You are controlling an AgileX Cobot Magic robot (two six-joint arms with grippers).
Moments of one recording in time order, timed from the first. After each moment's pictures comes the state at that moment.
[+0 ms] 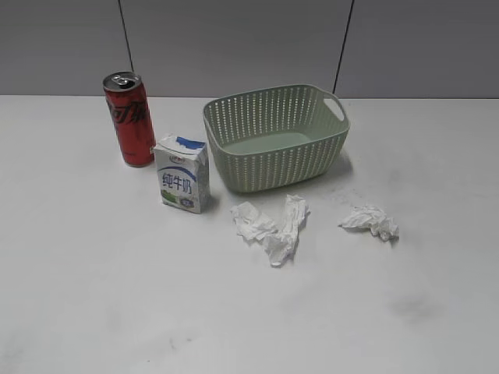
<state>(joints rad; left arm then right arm) 0.06 -0.01 -0.50 -0.11 1.03 0.11 0.10 0.00 -0.41 0.17 0.94 -0.13</state>
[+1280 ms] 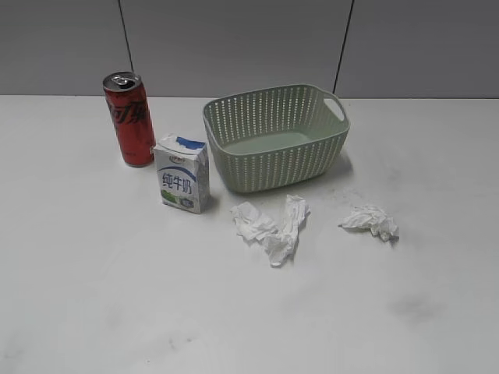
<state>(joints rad) 0.06 -0.01 -0.50 -0.11 1.03 0.11 0.10 0.25 -0.44 0.17 0.90 -0.13</state>
